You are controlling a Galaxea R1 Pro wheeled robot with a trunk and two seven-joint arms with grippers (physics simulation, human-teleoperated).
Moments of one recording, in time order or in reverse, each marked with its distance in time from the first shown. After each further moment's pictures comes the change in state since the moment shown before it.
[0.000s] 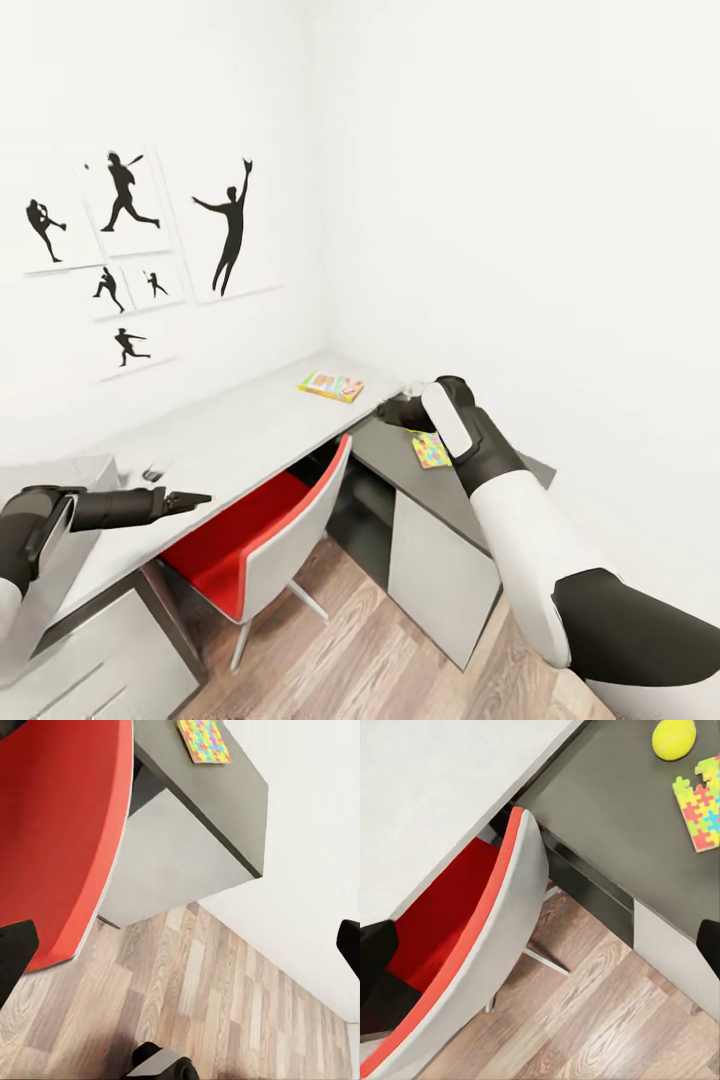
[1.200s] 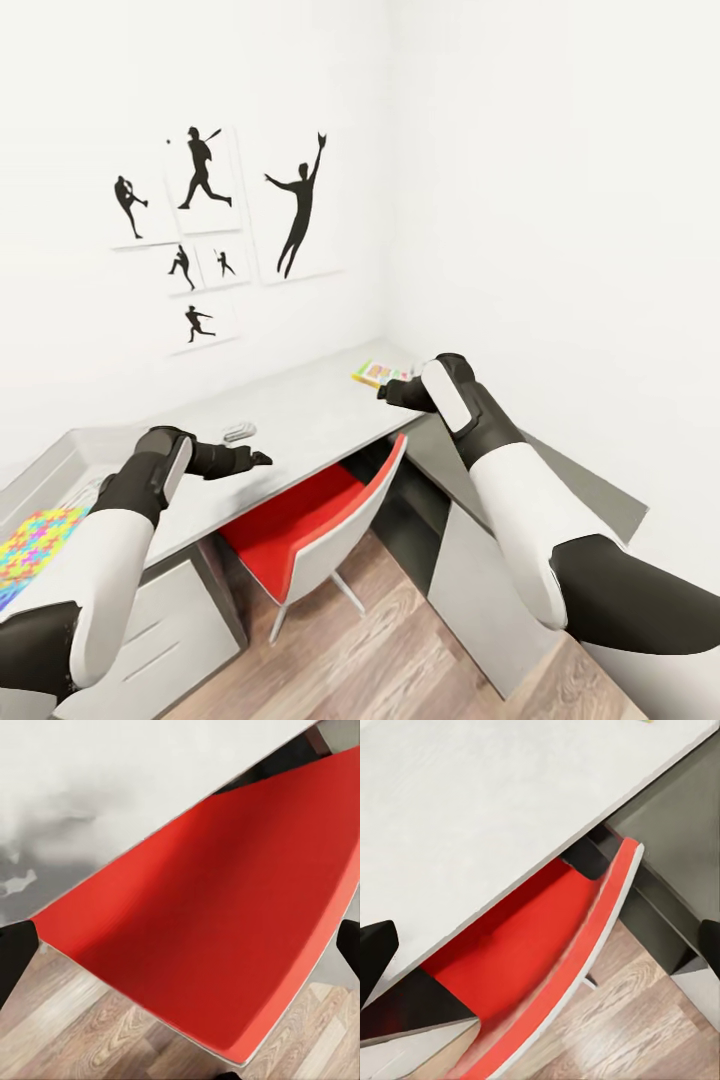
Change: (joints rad) left arm -0.179 -0.335 0.001 -0.039 0.010 0.165 0.864; right arm -0.099 0.000 0.001 0.069 0.013 -0.001 -0.009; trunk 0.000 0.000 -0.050
